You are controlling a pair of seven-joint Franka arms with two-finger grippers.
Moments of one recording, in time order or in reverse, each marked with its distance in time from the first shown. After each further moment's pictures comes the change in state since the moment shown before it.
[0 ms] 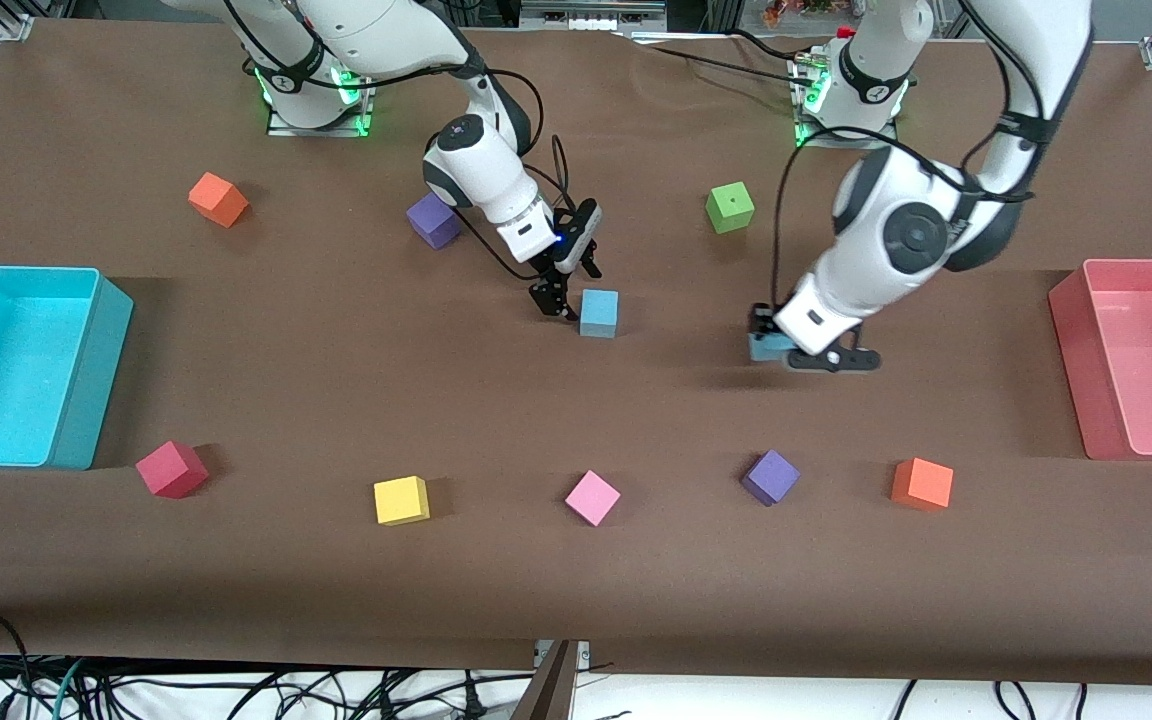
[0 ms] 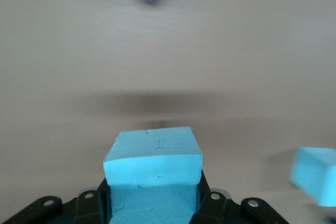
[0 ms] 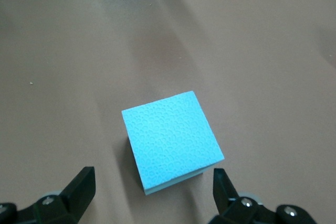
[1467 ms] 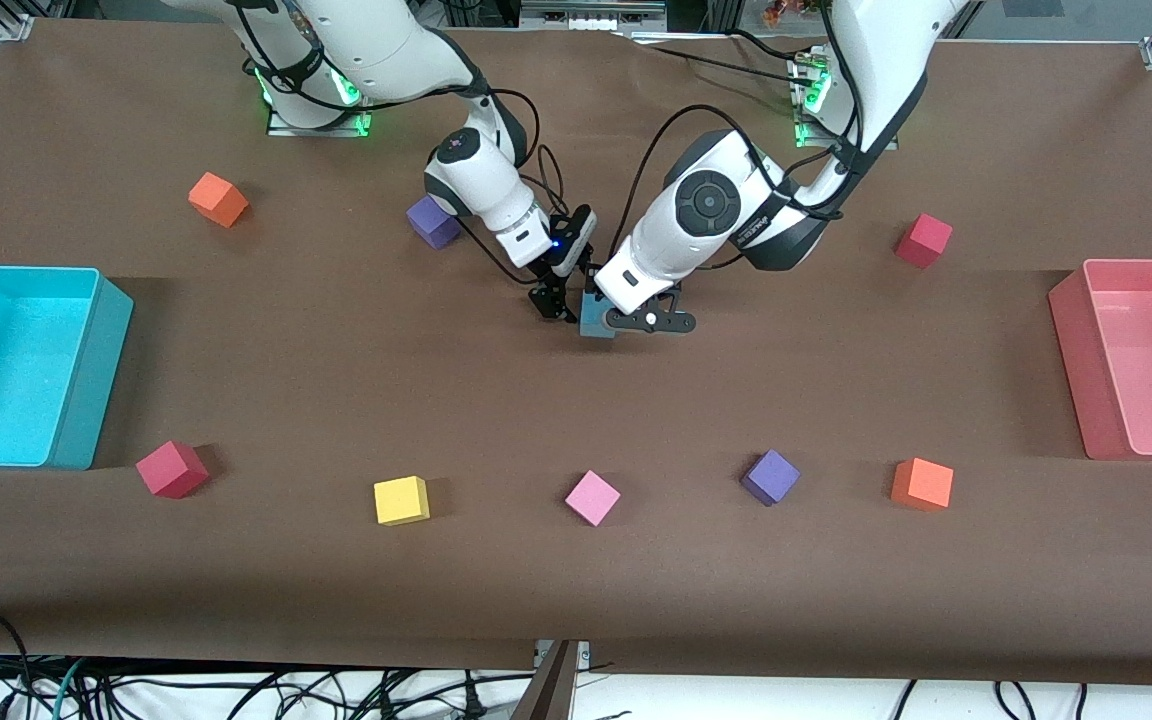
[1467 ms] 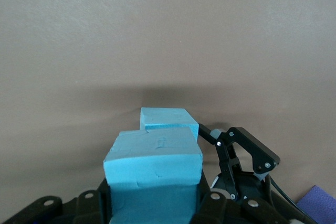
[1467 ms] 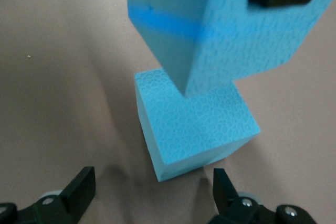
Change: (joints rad) left arm -0.262 0.234 -0.054 0.198 0.000 0.079 -0.223; right arm -0.001 0.089 0.001 -0.006 -0.014 0.116 -0.006
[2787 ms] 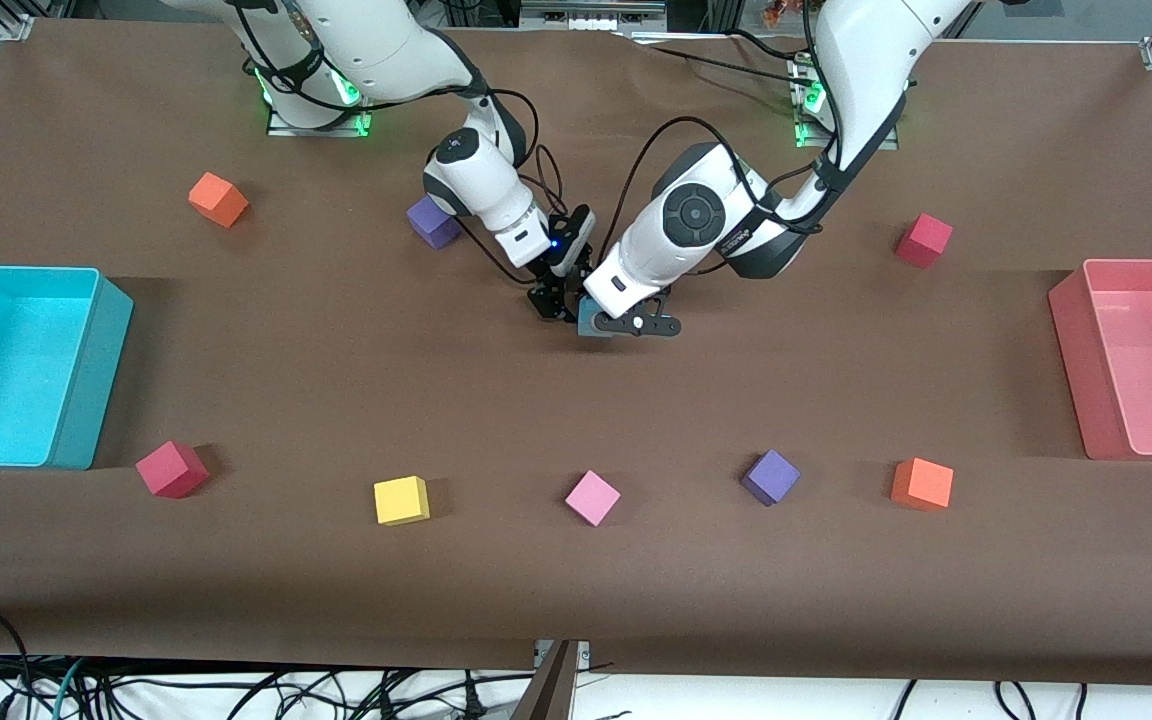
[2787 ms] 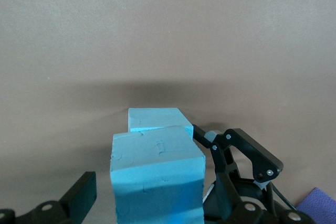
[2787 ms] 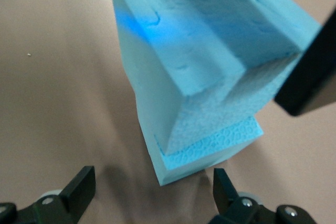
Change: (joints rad) left arm -0.022 0.050 0.001 0.012 0.000 0.041 0.000; right arm -0.001 0.000 0.000 -0.003 0.000 0.004 0.000
